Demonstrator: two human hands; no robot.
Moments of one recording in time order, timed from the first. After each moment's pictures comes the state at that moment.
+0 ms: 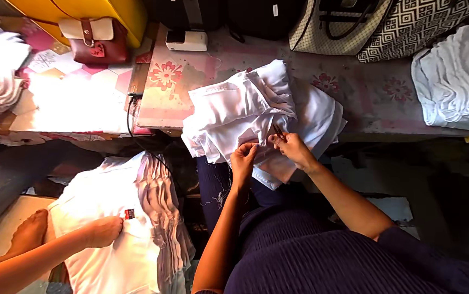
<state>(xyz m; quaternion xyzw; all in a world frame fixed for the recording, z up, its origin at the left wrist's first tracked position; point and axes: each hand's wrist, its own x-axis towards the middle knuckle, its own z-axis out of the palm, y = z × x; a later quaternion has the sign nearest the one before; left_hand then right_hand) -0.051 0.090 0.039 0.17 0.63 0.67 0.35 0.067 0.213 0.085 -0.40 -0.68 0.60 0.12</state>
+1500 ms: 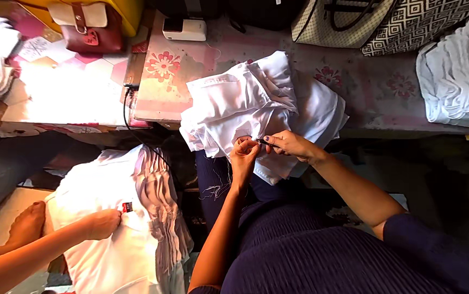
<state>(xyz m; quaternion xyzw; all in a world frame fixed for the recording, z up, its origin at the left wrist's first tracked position) -0.043 0.082 0.035 0.22 0.61 0.70 0.30 0.062 0.221 0.108 -0.34 -0.68 0.65 -0.09</state>
